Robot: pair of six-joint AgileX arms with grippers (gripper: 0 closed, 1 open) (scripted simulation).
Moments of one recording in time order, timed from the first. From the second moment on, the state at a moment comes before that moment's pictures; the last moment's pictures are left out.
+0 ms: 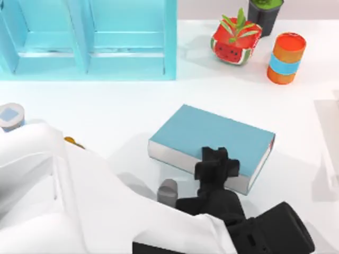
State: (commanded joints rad) left arm -1.28 2.00 1.02 0.03 -1.24 -2.44; right arm 0.00 0.00 0.00 0.00 0.00 0.00
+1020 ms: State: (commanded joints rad) left arm -1.28 2.00 1.02 0.03 -1.24 -2.44; right arm 0.00 0.00 0.00 0.00 0.00 0.00
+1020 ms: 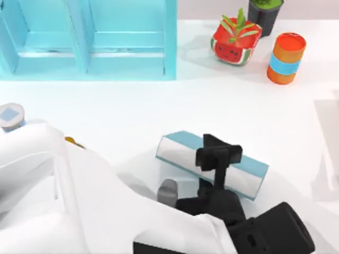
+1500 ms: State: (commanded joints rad) left arm -1.33 2.02 1.05 -0.08 -1.25 -2.55; right arm 0.00 0.00 0.00 0.00 0.00 0.00
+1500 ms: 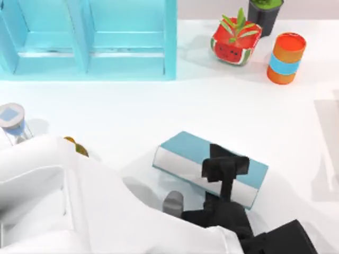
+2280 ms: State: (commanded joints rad) left arm -1.65 2.16 1.30 -1.13 -1.21 -3.53; right arm 0.00 0.00 0.00 0.00 0.00 0.00
